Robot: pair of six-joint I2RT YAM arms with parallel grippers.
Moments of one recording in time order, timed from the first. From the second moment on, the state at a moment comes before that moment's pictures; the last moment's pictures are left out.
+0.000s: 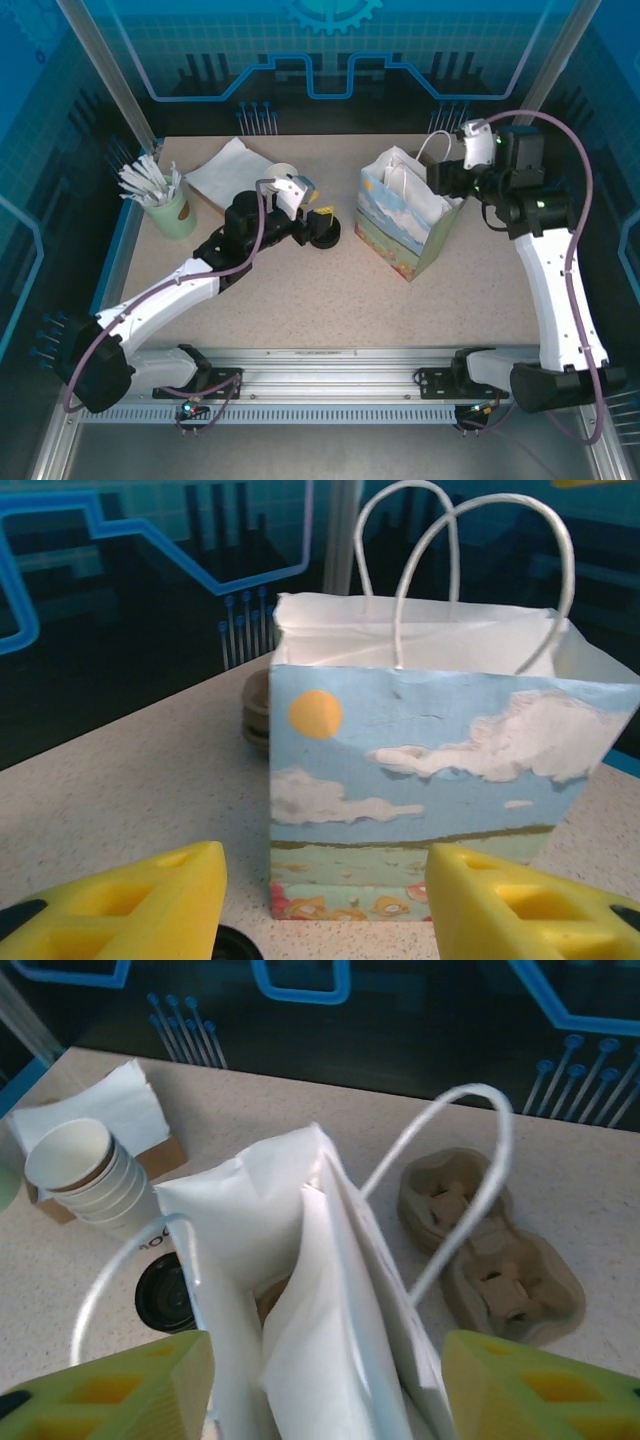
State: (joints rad) left arm -0.60 1.22 0.88 0.17 0.20 -0.06; right arm 0.07 1.20 1.53 -0.91 -0.23 -0.02
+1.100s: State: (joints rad) left arm -0.60 1.18 0.88 0.10 0.18 -0.28; right arm -0.10 1.16 1.12 -0.62 -0.67 0.31
